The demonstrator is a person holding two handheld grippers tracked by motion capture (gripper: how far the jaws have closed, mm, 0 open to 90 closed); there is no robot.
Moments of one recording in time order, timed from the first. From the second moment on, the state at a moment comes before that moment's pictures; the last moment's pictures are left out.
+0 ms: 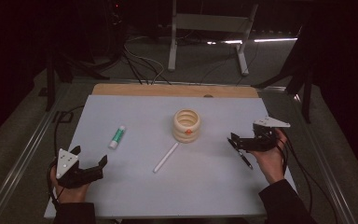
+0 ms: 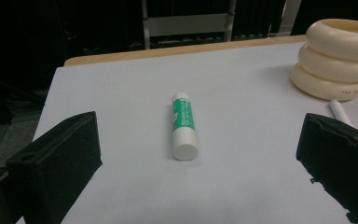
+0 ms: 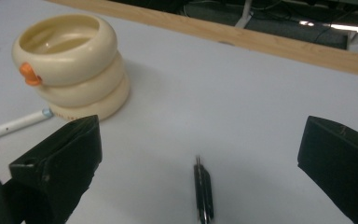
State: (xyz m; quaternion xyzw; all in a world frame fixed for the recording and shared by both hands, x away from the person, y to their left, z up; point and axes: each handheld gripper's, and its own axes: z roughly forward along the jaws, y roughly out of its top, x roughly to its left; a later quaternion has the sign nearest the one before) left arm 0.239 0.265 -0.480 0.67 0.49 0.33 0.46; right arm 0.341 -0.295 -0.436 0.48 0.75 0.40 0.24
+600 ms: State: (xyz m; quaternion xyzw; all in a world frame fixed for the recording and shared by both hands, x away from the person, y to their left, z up) left arm 0.239 0.265 -0.480 0.66 0.49 0.33 0.46; right arm 0.326 -0.316 -0.456 0.49 0.76 0.37 0.21
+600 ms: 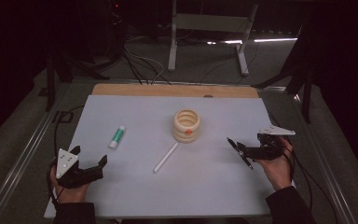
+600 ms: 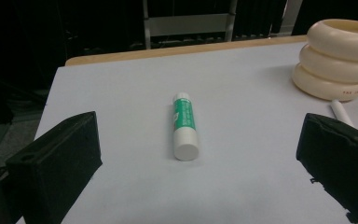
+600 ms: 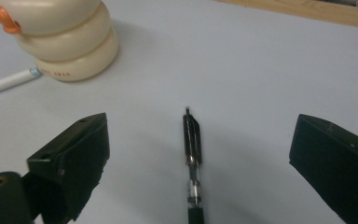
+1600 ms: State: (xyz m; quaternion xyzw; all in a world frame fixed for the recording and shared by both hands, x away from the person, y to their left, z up) left arm 0.239 0.264 -0.480 0.67 0.49 0.33 0.46; right arm 0.315 -0.327 -0.506 0.47 0.83 0.25 0.14
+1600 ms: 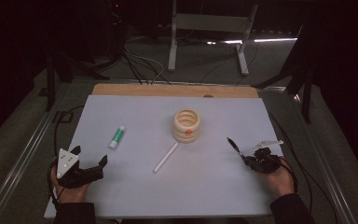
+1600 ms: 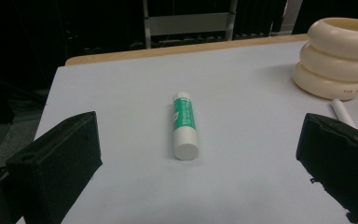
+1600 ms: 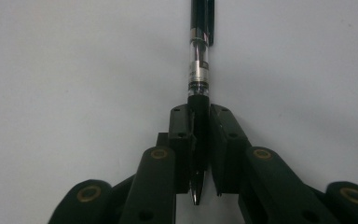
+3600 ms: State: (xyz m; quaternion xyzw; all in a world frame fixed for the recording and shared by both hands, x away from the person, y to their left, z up) left arm 0.240 0.264 -0.481 0.67 0.49 0.33 0.46; right arm 0.314 -0.301 -0.437 0.44 0.81 0.34 0.19
